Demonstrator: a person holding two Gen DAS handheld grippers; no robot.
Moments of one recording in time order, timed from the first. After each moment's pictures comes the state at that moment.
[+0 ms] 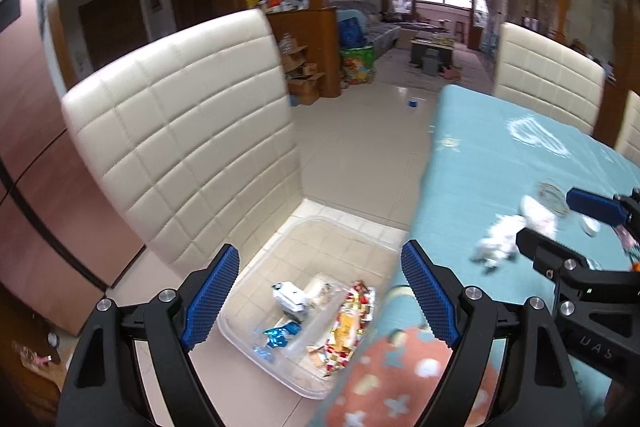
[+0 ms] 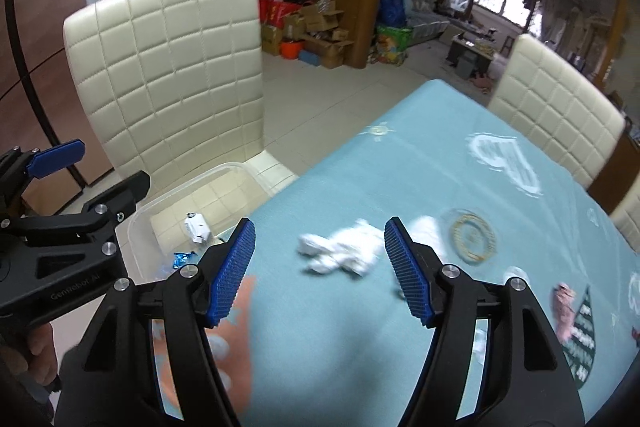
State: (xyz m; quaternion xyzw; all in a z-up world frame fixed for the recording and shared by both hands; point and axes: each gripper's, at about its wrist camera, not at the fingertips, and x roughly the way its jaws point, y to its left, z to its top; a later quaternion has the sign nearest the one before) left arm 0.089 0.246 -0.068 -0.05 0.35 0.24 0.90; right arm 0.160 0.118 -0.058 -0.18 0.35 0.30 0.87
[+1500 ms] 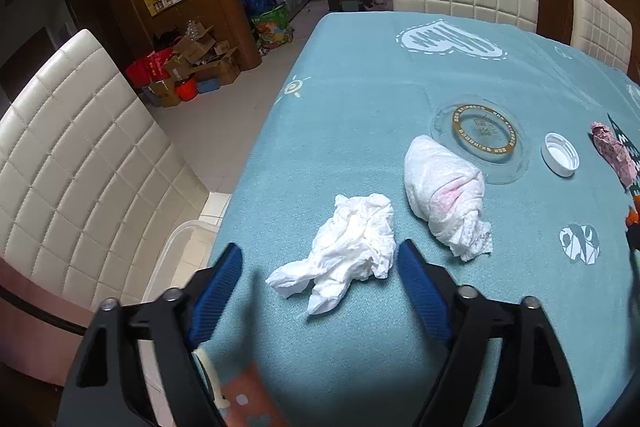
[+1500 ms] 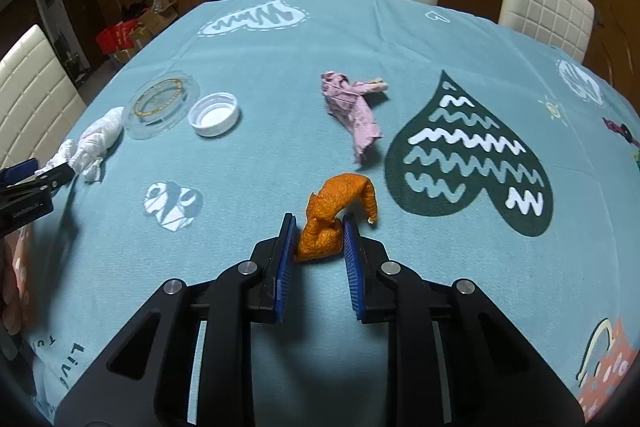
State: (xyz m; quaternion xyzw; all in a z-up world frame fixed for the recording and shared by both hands) left arm 0.214 0.136 -0.140 0.03 0.45 0.12 0.89; right arm 0.216 -0.116 -0.145 -0.02 0.45 0.09 0.89
